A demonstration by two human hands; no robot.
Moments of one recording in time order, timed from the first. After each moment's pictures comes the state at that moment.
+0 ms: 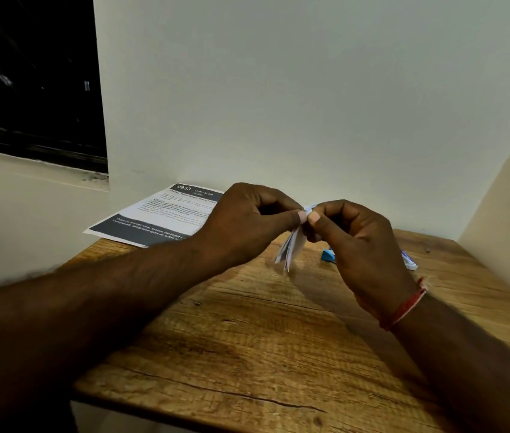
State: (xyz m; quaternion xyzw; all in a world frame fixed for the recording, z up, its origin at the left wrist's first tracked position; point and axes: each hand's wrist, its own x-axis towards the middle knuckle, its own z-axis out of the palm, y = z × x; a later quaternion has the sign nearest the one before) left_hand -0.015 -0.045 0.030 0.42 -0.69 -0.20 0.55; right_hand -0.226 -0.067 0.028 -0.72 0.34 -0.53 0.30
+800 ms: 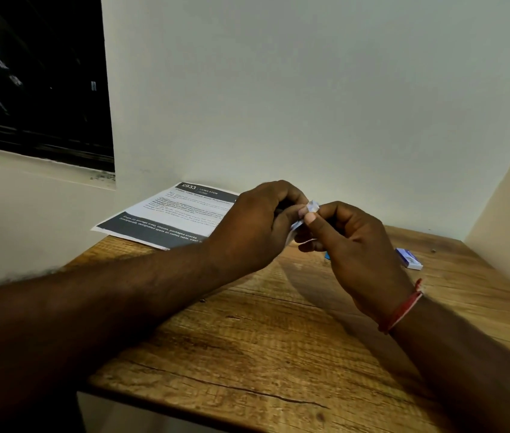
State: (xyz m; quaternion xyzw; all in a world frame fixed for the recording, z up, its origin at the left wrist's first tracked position) left_hand -0.021 -0.053 0.018 0.44 -0.73 -0.03 0.53; right_hand -0.214 -0.056 0.028 -0.72 0.35 -0.50 0.32
